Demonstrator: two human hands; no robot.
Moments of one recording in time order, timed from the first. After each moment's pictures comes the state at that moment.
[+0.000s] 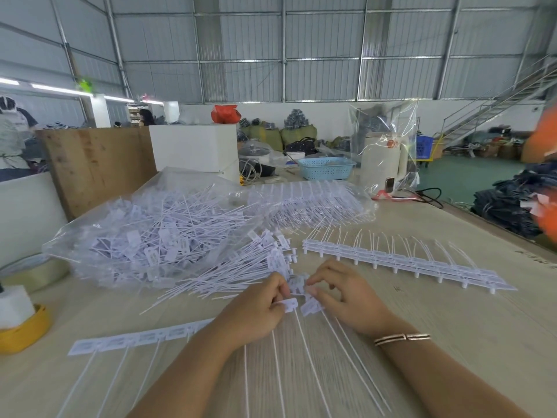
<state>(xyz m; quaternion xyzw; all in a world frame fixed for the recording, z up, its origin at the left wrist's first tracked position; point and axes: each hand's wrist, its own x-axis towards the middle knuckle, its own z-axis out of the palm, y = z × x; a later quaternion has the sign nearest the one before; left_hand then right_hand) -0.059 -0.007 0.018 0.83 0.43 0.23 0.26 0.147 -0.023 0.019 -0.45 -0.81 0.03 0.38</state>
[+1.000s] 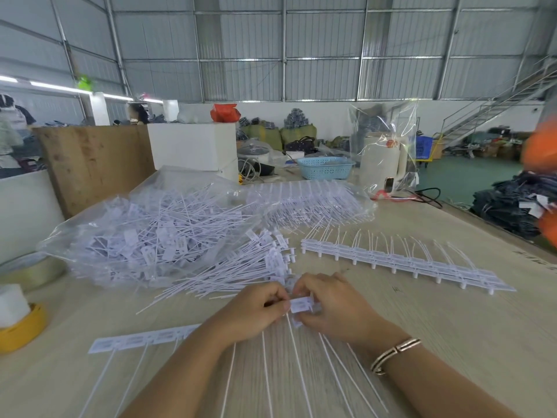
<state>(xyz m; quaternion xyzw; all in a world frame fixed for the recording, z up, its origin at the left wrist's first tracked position) -0.061 -0.003 0.017 0.81 0.41 0.25 0.34 0.131 -0.022 0.013 -0.49 -0.84 -0.03 0.24</state>
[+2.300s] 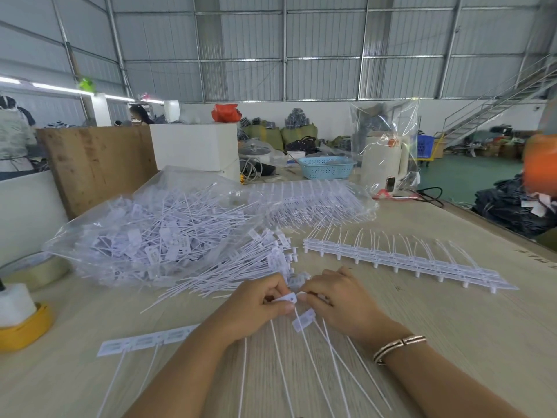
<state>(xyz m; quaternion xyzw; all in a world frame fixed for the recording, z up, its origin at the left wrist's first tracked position) -0.066 -0.005 0.020 0.81 0.37 0.31 0.32 0.134 -0.020 0.014 -0.49 -0.83 -0.07 0.25</state>
